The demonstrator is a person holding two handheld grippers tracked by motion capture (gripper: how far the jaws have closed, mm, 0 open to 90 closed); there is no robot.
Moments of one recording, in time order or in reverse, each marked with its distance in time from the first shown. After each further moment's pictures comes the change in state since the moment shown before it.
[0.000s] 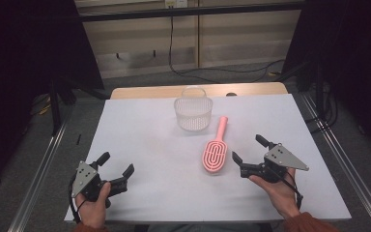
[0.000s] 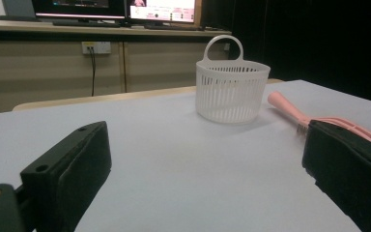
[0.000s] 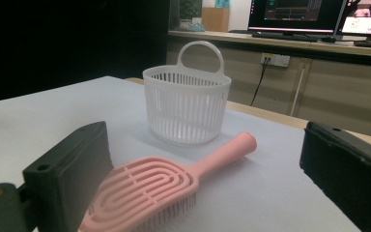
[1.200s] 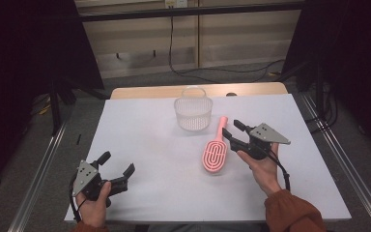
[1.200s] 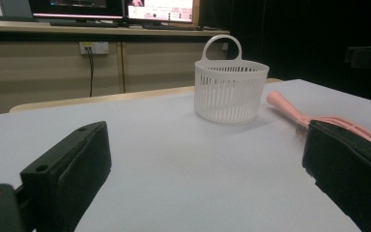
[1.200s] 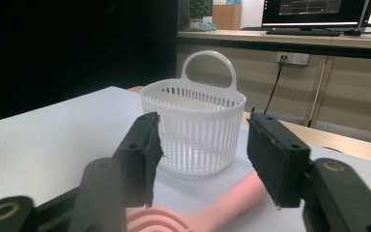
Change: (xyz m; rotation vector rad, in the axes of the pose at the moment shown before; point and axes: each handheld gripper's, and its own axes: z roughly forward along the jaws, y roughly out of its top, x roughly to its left) left arm 0.001 0.000 0.001 0.008 -0.007 0.005; right arm -0.011 0.015 0.061 0.000 0.055 0.045
